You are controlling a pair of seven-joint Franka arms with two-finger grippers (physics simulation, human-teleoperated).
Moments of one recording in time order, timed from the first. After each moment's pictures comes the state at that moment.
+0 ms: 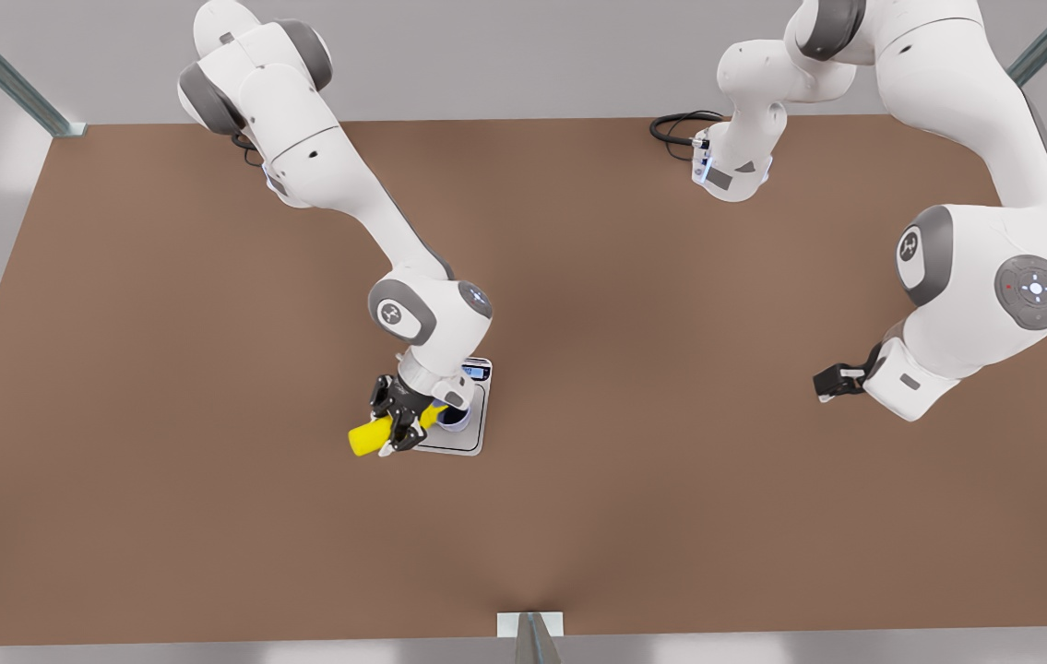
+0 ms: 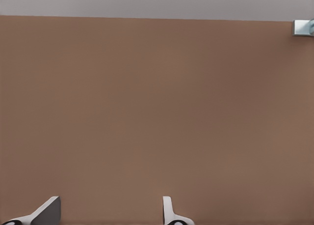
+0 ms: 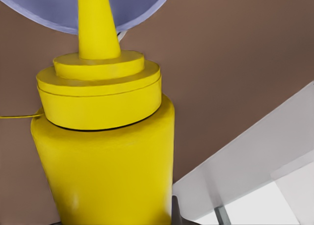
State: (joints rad) left arm -0.06 0.36 -0.02 -1.32 0.01 1.70 -0.11; right arm 0.58 0.64 0.02 -1.55 -0.99 2.05 -0.91
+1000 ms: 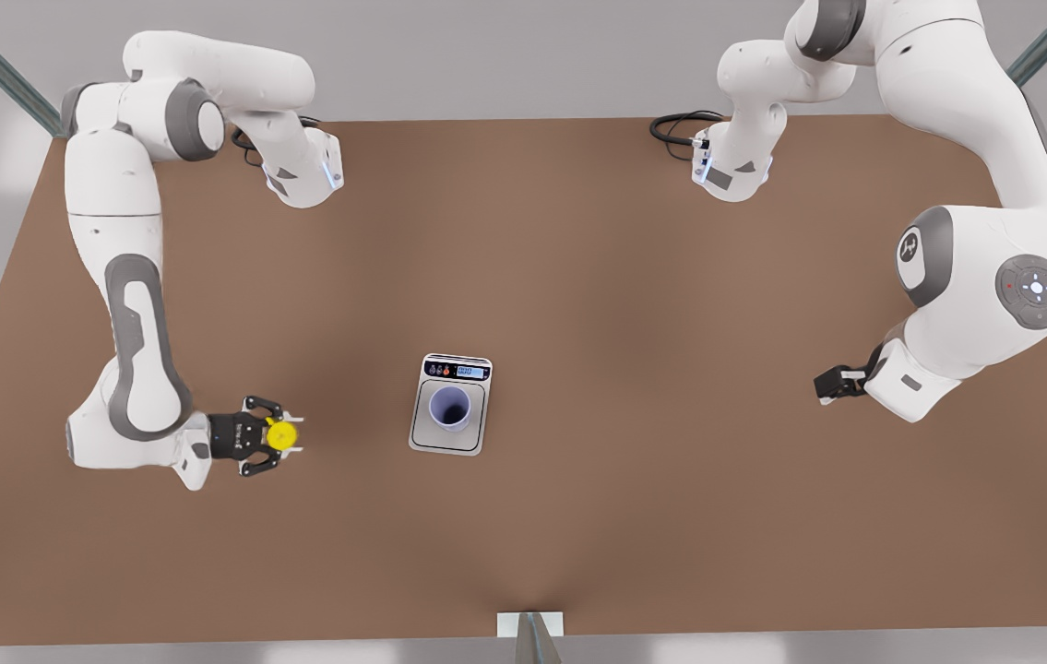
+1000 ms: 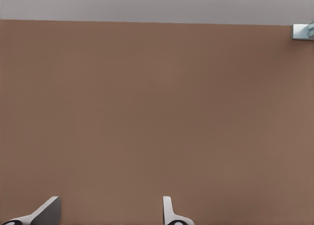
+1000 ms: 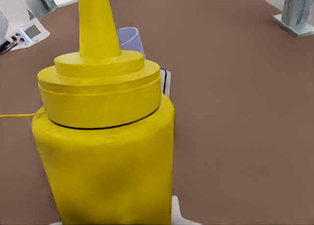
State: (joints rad) left arm -0.06 0.36 -0.02 -1.32 0.01 1.71 -0.11; right arm -0.13 0.75 0.02 -1.50 0.84 1.79 -1.97
